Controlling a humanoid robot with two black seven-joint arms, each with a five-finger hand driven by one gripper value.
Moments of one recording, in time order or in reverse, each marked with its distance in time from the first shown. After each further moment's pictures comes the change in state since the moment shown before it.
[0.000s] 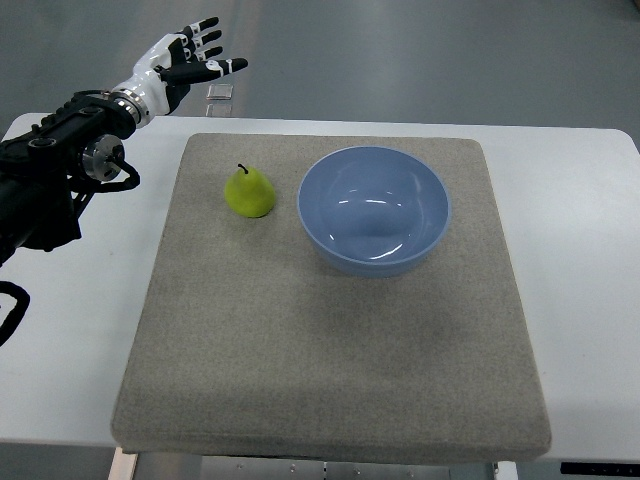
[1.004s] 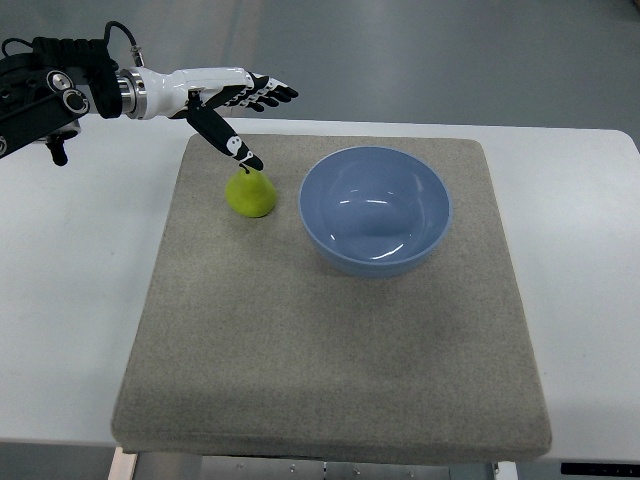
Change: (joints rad) left arm -0.173 0.317 0.223 -0.525 0.639 -0.178 0.002; right arm 0.000 0.000 0.000 0.000 0.000 0.000 0.000
